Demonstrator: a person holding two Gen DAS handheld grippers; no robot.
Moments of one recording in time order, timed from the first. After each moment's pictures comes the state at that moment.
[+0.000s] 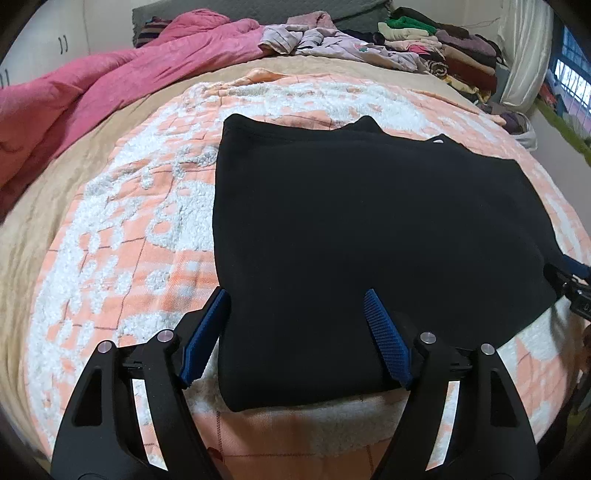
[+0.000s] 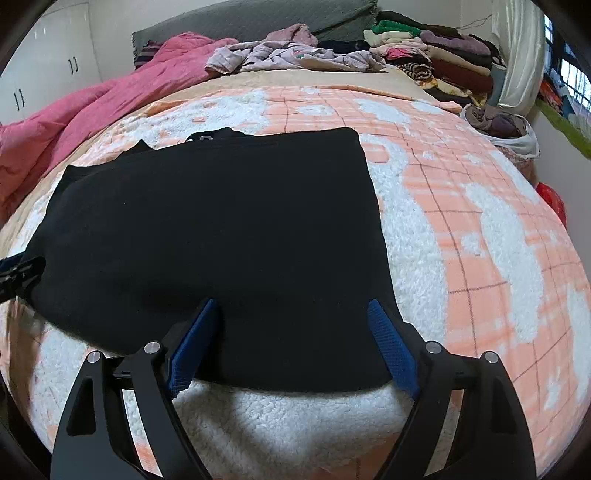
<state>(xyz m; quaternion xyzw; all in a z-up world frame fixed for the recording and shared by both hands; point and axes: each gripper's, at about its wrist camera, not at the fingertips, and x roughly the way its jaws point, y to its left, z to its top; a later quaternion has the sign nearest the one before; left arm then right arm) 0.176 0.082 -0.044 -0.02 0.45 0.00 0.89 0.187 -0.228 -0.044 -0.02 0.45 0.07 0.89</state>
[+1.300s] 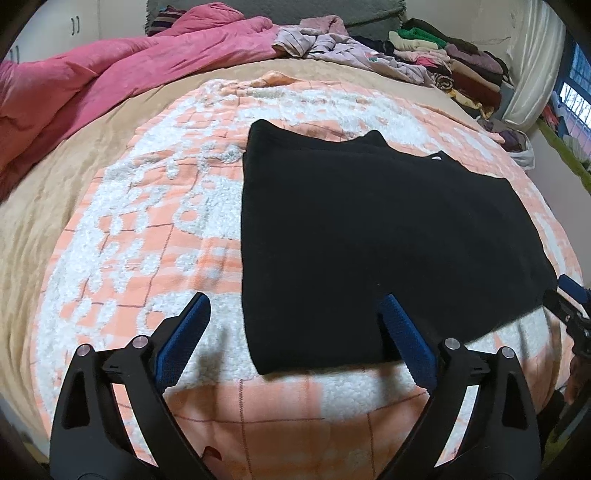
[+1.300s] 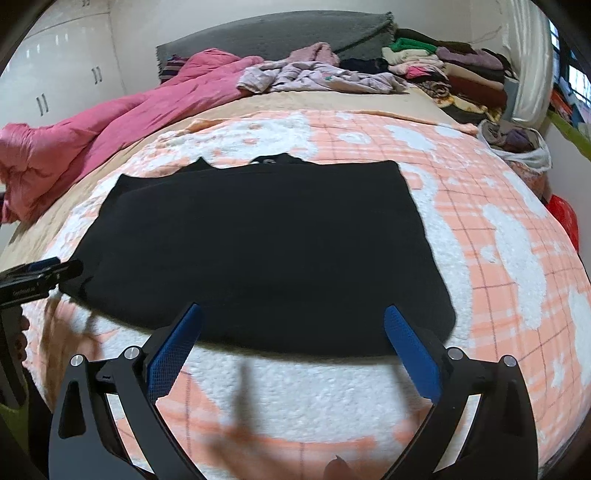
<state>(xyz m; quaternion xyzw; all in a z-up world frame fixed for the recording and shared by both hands) 0.154 0.103 -0.021 -0.06 0.46 0.01 0.89 0.150 -0.187 -0.005 -0.01 0.42 0.11 0.90</state>
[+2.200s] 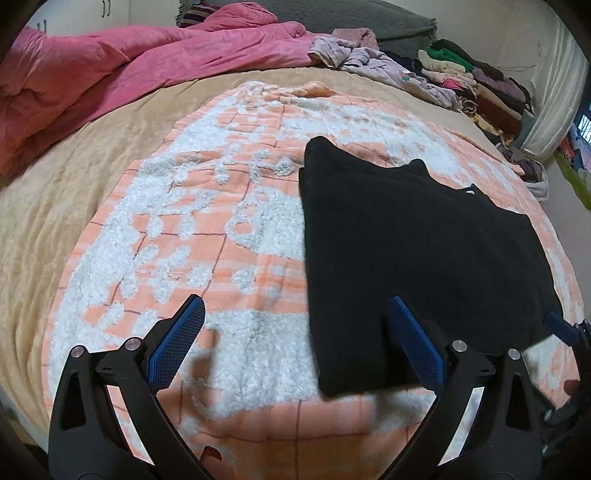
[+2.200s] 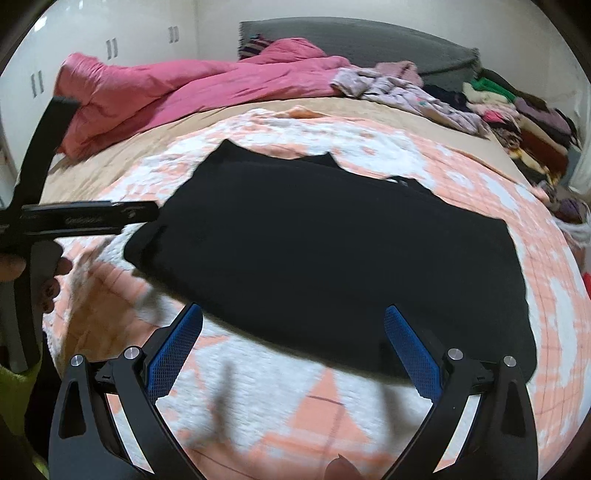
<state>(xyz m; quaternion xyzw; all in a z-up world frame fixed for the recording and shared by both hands) 0.160 0.145 -0.017 -0.10 0.44 0.05 0.89 0.138 -0.070 -0.002 -0.11 0.40 0.23 0.88</state>
